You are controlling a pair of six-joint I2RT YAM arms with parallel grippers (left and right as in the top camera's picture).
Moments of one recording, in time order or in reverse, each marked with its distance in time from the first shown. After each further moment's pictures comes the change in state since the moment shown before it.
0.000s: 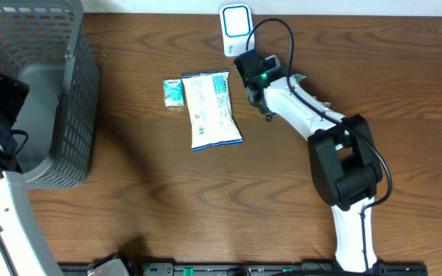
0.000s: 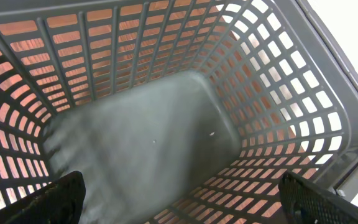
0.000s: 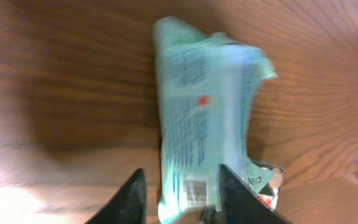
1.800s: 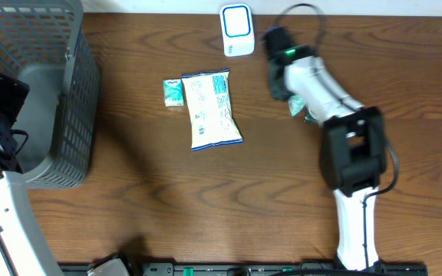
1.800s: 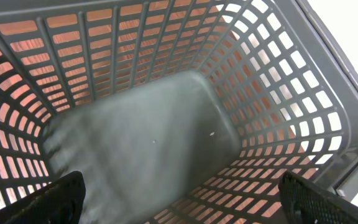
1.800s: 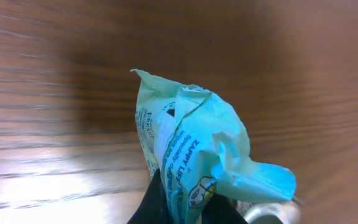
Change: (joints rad) left arm 0.000 0.000 0.000 0.000 0.000 0.000; right arm -0.098 0.083 0.196 -0.095 -0.123 0.027
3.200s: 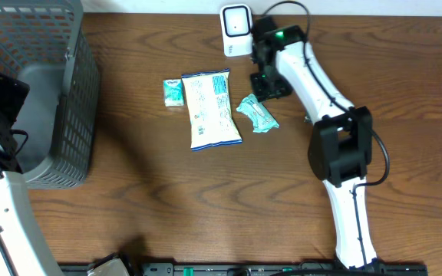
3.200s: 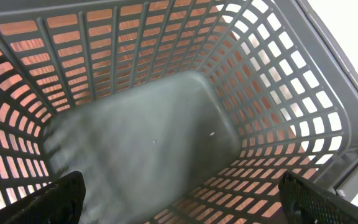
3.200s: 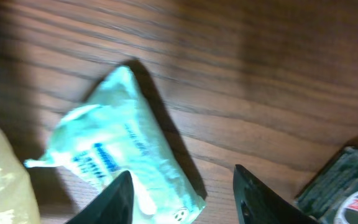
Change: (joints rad) left arm 0.000 0.000 0.000 0.000 0.000 0.000; right arm -0.040 0.140 0.352 -0.423 -0.535 -0.032
